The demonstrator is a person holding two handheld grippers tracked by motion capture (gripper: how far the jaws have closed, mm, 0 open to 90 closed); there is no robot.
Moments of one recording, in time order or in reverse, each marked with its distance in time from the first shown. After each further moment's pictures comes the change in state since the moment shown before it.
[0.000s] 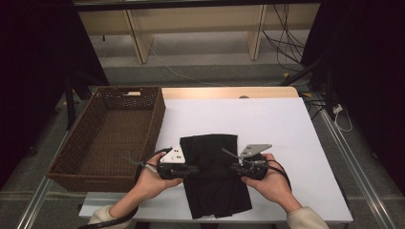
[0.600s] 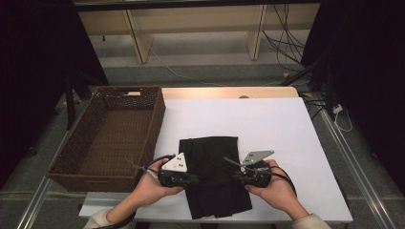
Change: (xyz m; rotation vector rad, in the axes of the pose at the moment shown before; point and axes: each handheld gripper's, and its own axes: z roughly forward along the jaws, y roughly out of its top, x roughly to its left) left arm -0.015 -0.007 0.002 0.063 -0.074 0.039; right arm 0.009 -0.014 -0.010 0.046 0.037 -0.020
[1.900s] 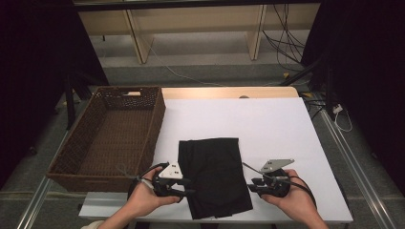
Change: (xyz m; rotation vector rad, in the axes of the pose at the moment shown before) left arm -0.016 -0.017 -0.006 0.073 0.107 -0.131; right arm -0.006 -0.037 -0.028 0.043 -0.054 0.095
